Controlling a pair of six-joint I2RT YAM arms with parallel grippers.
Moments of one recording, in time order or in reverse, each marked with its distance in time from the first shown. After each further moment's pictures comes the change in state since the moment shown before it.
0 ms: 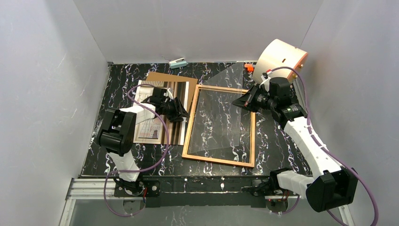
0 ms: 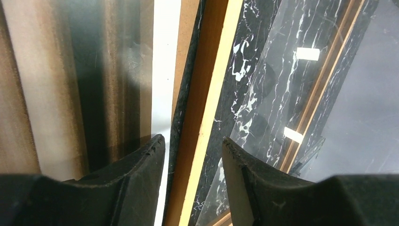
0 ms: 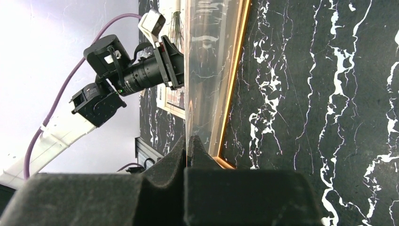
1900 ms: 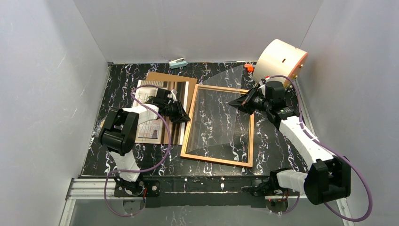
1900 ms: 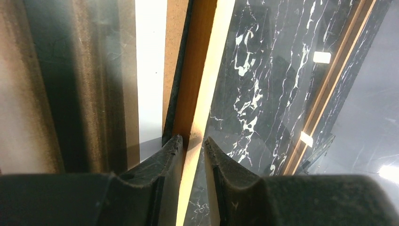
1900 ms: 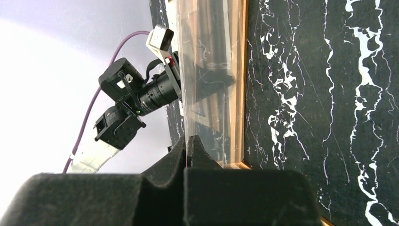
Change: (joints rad) left arm -0.048 0.020 0.000 -0.003 -0.030 -0.001; right arm -0.006 0.079 -0.116 0.203 -0.033 0.217
